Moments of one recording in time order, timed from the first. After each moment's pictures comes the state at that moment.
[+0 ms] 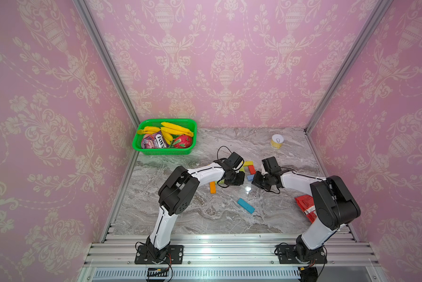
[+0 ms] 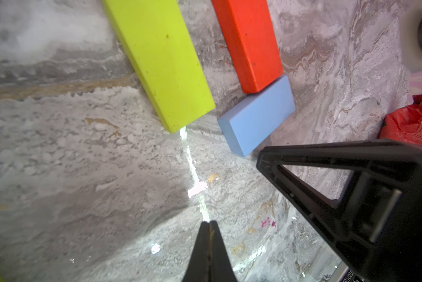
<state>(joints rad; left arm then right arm) -0.74 2.09 1.48 -0.44 0.30 -0.62 0.35 1.66 0.84 -0.26 -0.24 0.74</state>
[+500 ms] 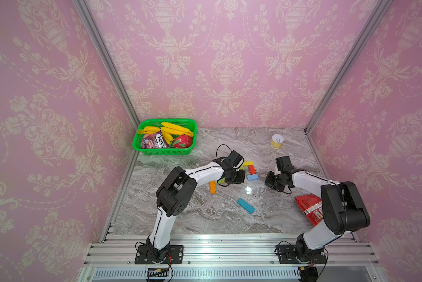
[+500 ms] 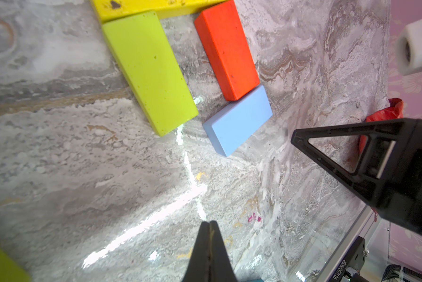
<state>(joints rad) -0.74 2.07 1.48 -0.43 0.30 -0.62 0.18 1.63 0.84 -0.38 -0.23 0.66</state>
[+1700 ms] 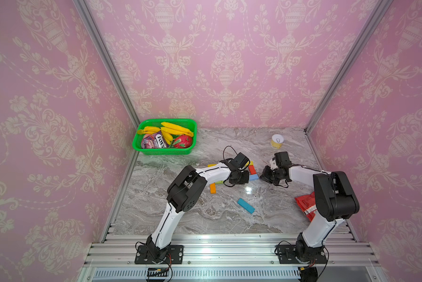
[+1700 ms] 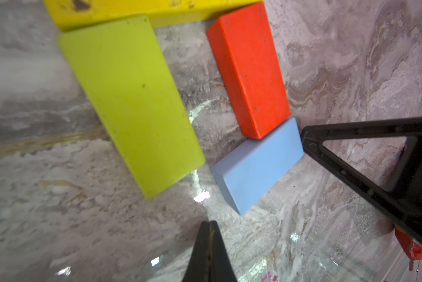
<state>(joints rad) -0.78 2.23 1.62 -0.43 0.22 -0.68 0.16 1.77 0.93 -0.27 -0.37 0.60</state>
